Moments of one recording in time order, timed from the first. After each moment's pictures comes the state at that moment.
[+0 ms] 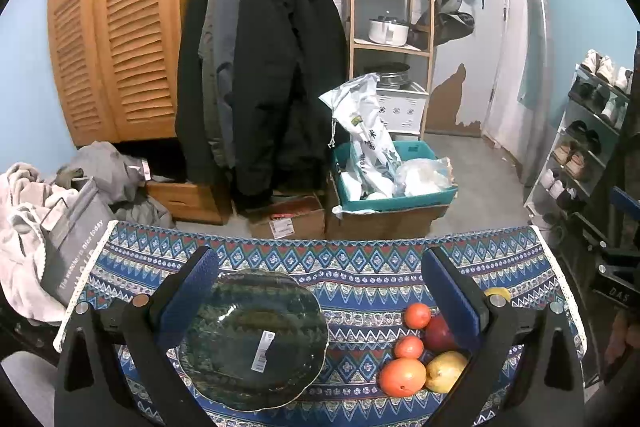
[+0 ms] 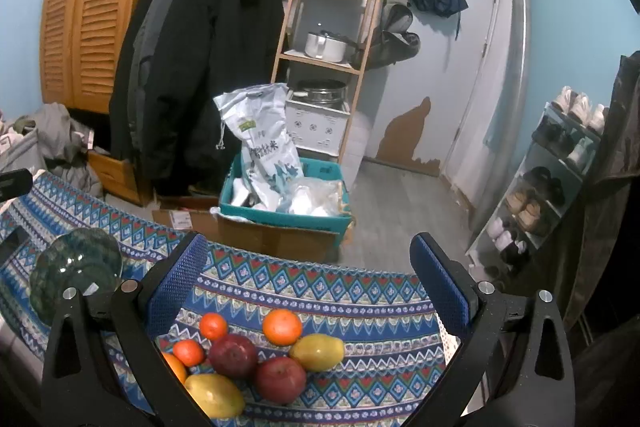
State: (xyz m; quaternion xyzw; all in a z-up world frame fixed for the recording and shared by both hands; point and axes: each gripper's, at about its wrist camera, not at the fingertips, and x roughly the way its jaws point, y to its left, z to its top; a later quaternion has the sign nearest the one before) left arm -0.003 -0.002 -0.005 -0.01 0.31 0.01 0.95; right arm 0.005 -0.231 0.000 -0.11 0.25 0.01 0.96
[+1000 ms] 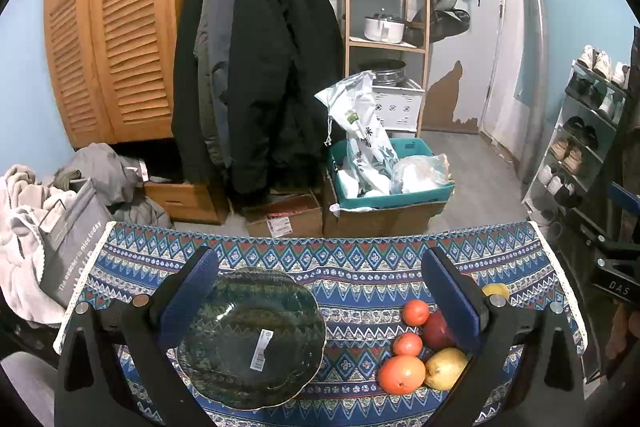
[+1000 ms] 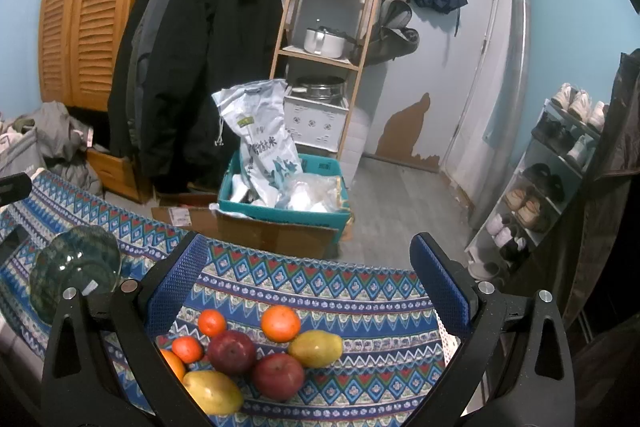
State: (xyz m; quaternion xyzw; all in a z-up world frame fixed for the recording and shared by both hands) left arm -0.004 -0.005 -0.006 -0.01 0.32 0.00 0.95; right arm 0.005 -0.236 -0.006 -0.11 0.26 0.01 0.96
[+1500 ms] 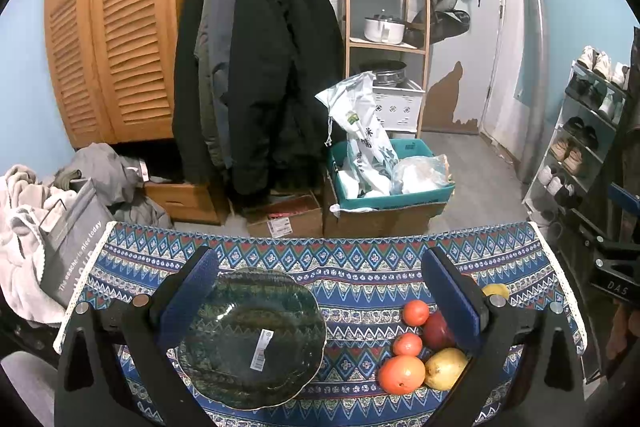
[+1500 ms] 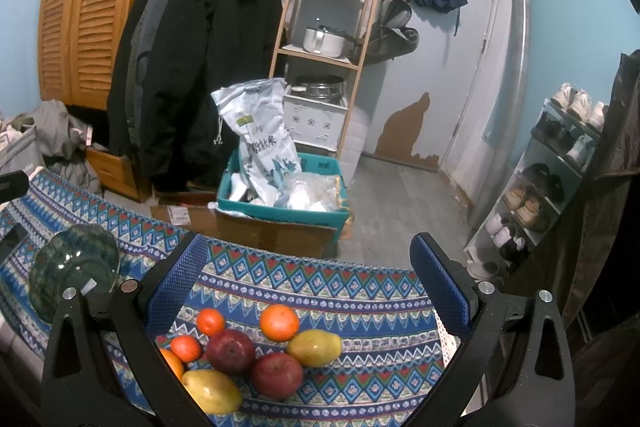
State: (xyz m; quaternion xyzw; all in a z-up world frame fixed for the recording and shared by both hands) left arm -0.006 -0.006 -0.005 -0.01 0.32 0.00 0.95; right arm 0.003 -0.237 -0.008 -0.11 0.26 0.01 0.96
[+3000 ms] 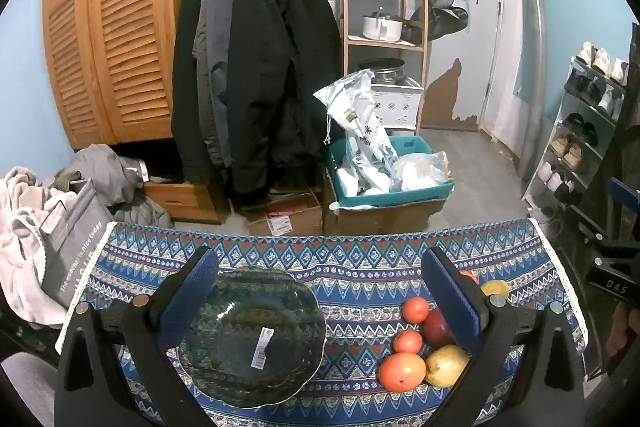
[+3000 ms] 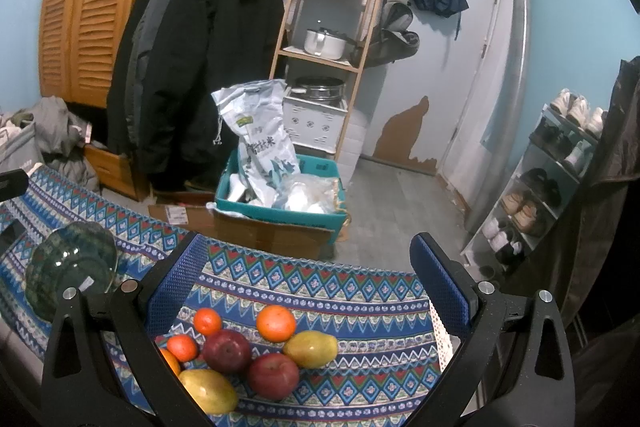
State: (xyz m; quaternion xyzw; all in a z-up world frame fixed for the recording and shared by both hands) left arm -0.007 -0.006 -0.006 0.00 0.32 0.00 0.95; right arm 0.004 -0.235 -0.003 -0.12 0.26 0.01 0.96
